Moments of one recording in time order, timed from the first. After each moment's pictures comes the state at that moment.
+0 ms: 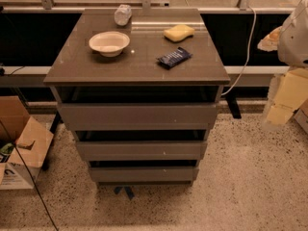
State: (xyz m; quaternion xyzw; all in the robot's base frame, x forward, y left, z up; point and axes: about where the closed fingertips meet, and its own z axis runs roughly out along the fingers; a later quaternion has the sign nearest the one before) arm 0.438 -0.216 0.978 -0.60 0.78 -0.04 0.16
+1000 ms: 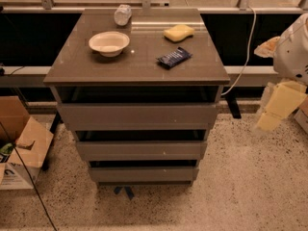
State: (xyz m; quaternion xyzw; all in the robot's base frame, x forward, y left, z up) arm 0.446 -0.213 0.958 -0.59 0.78 -0.03 0.21
